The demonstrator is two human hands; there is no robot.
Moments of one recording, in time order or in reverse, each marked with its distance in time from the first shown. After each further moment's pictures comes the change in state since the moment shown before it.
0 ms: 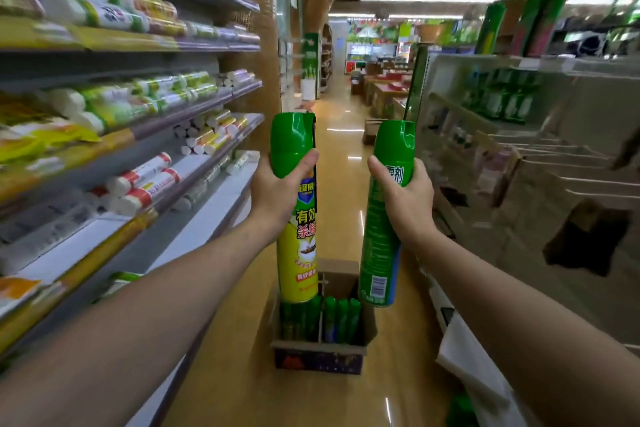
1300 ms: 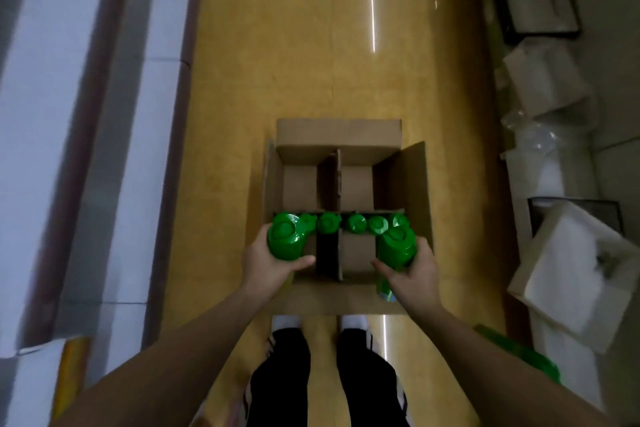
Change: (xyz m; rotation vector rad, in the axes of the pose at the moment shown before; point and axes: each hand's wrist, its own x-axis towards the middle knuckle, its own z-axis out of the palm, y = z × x) left_hand 0.231 -0.724 0.016 0.558 -0.395 -0.973; right_hand 0.136 0.696 0.207 -0.573 -0.260 0.923
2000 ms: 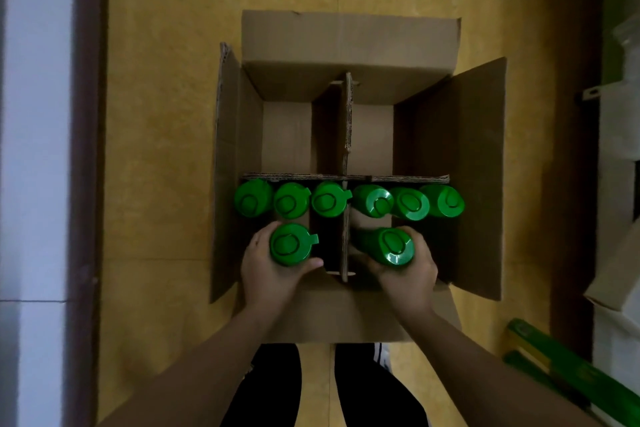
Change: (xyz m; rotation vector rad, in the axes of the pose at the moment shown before) left_hand 0.118 -0.171 0.133 0.109 0.120 -0.112; right_hand 0.100 0.160 0.147 -0.066 0.037 0.039
